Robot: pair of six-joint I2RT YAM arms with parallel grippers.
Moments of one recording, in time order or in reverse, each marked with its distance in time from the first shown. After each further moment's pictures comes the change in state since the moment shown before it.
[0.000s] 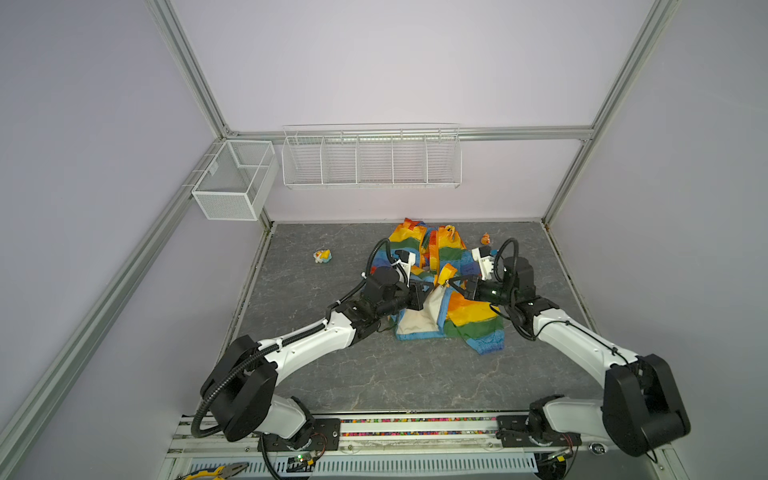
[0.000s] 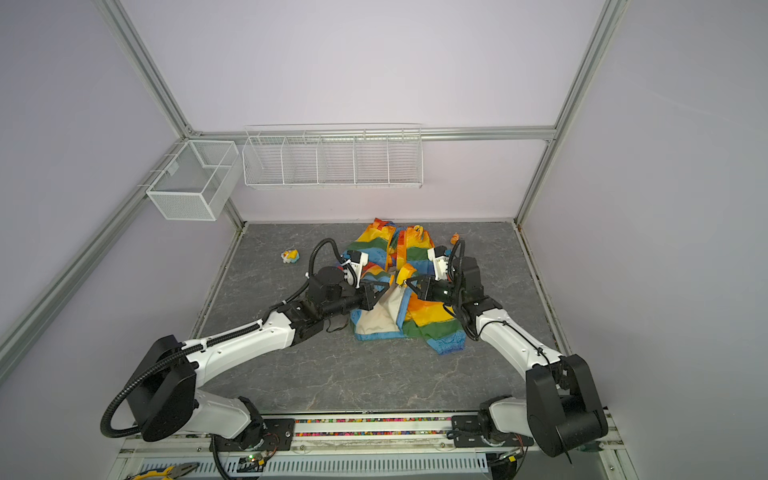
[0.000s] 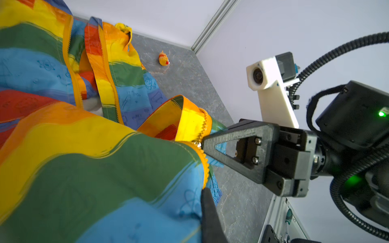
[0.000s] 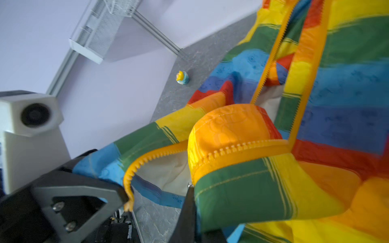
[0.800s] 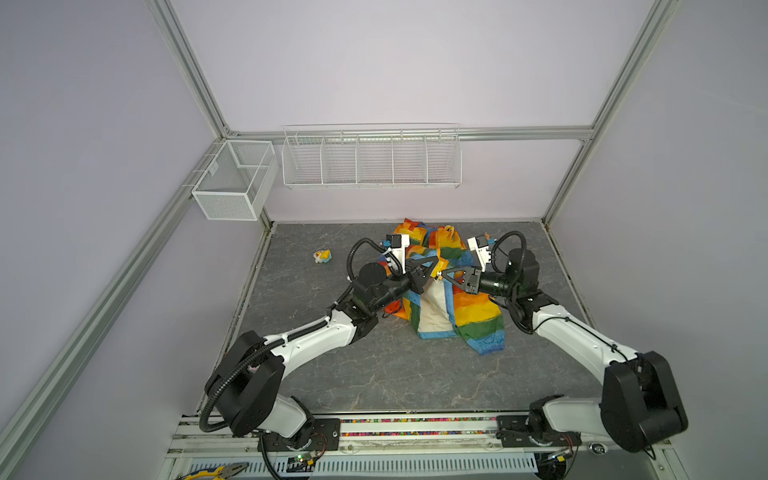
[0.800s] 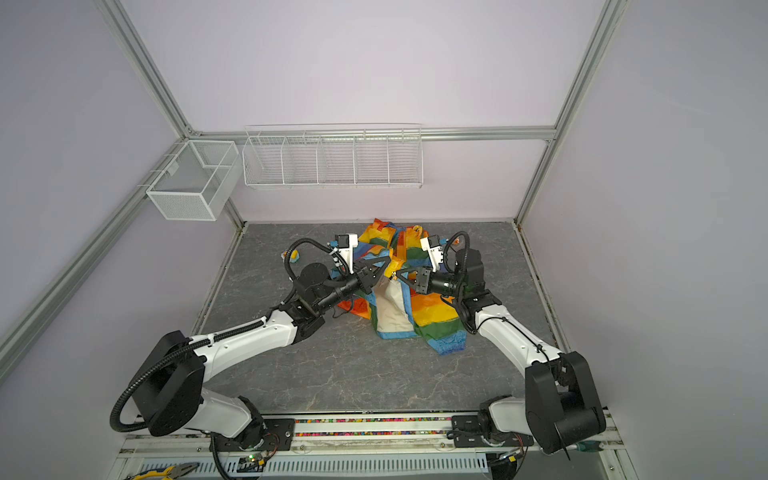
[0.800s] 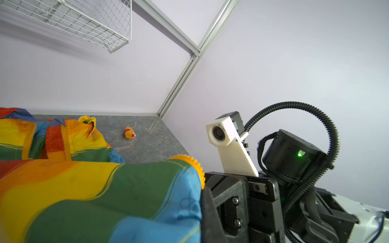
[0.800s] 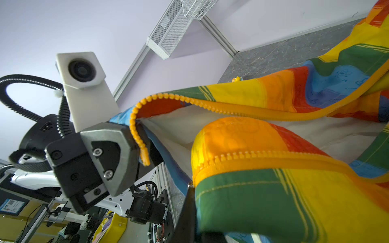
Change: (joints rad) left arm 0.033 0.050 -0.024 0.474 0.041 -0.001; right arm 0.000 0.004 0.009 0.216 -0.240 0.102
